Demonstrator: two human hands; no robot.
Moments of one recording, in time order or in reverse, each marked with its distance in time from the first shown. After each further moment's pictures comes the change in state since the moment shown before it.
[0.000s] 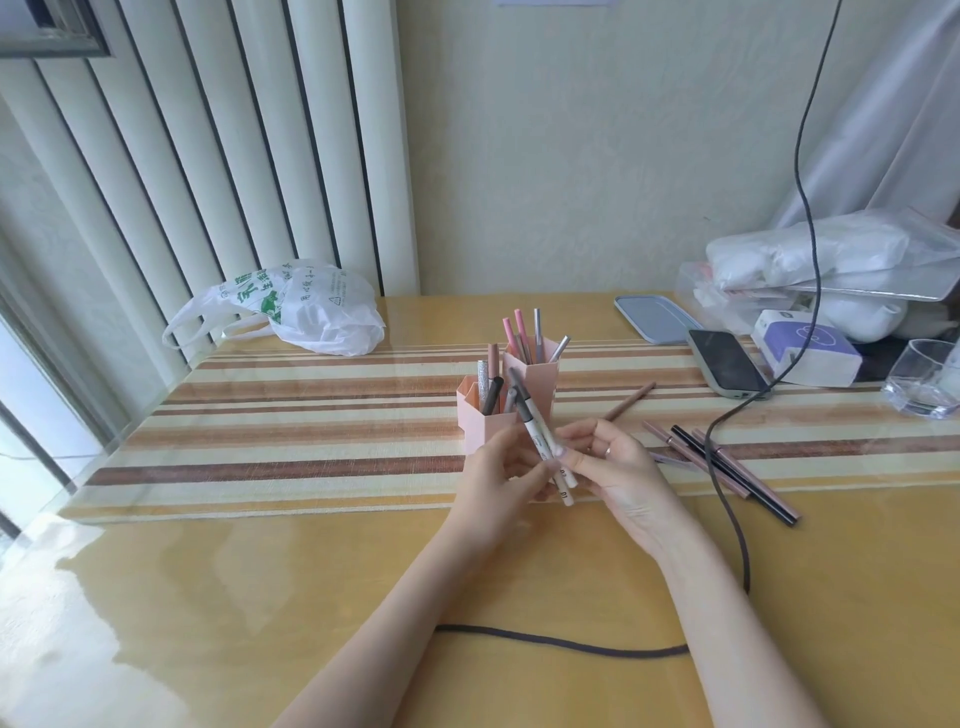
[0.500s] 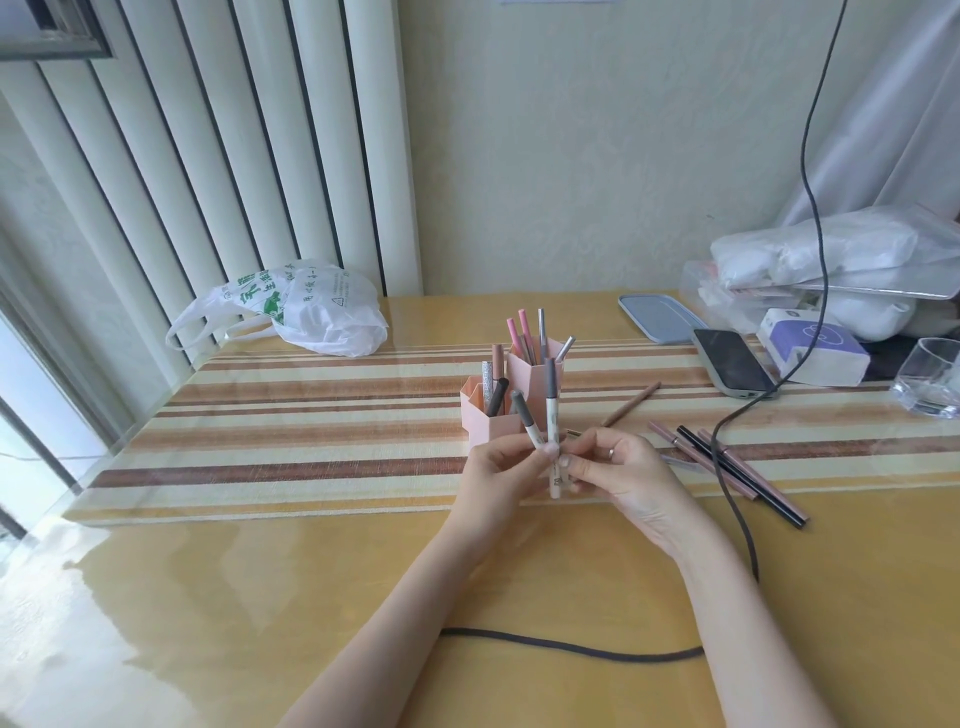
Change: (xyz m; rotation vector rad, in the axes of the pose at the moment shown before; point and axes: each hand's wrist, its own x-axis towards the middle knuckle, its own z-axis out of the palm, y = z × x) left_hand 0.000 0.002 -0.002 -0.273 -0.023 -0.097; right_hand 0.000 -0.005 -0.003 -0.070 -0.103 0.003
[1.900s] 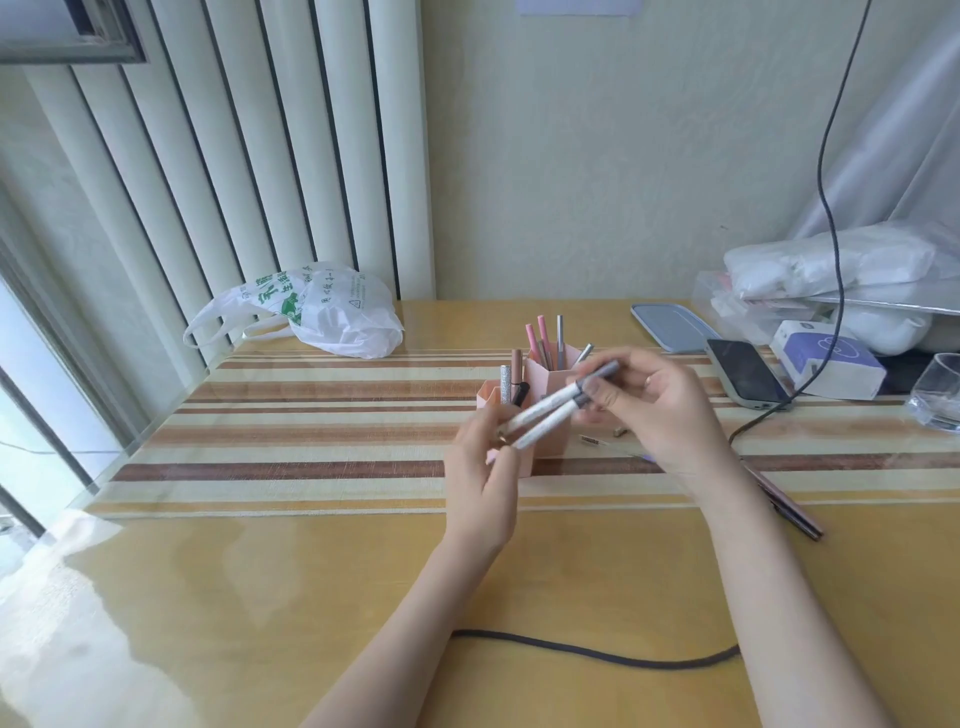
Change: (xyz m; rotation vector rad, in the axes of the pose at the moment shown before) left_hand -0.009 0.016 -0.012 0.402 0.357 0.456; right_hand 0.004 -0.071 0.021 -0.037 0.036 -0.335
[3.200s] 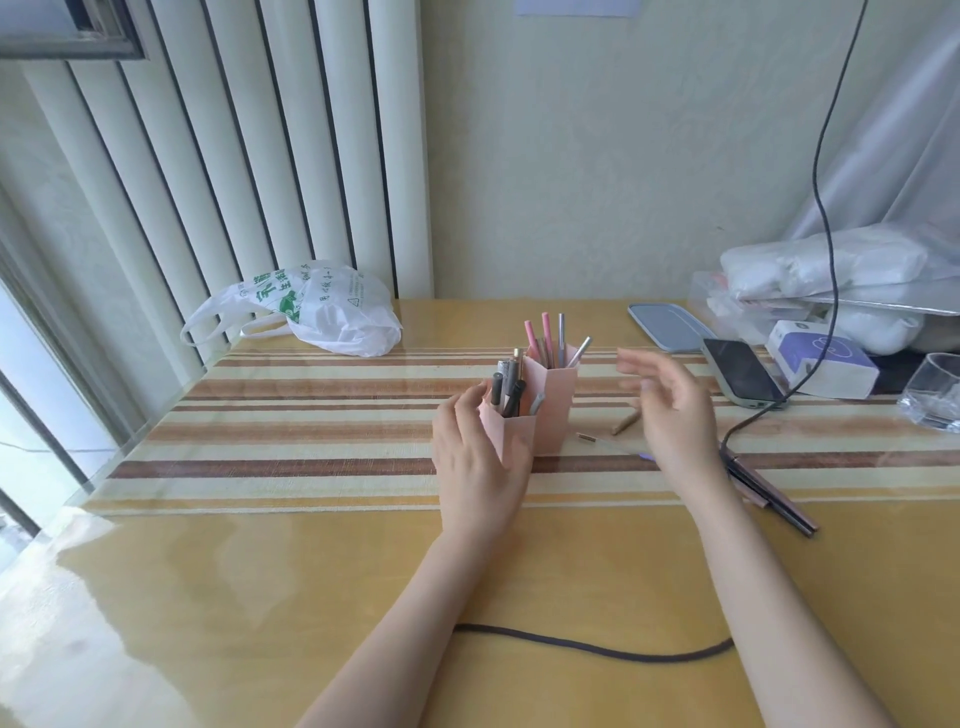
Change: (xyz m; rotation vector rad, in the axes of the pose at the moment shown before) left_hand 0.003 -0.023 0.010 0.426 0.199 0.110; right_hand 0.009 0.046 -0.030 -0.503 0.372 -0.083
